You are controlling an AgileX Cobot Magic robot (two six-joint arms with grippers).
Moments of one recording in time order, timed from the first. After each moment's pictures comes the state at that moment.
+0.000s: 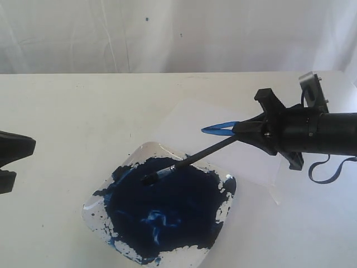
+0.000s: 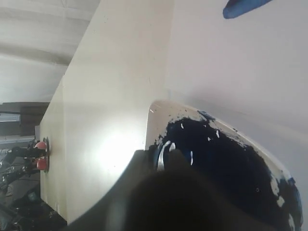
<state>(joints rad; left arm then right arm) -0.22 0.84 -0.56 -0.72 0.54 0.86 0.17 1.64 -0.70 1.74 0.81 -1.01</state>
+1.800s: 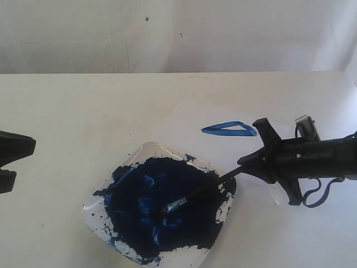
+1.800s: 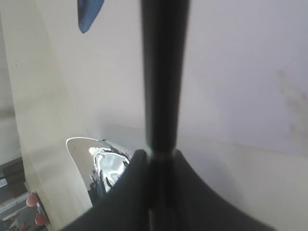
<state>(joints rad) -0.22 0.84 -0.56 -0.72 0.54 0.86 0.17 1.85 -0.71 1.77 0.68 -0.81</state>
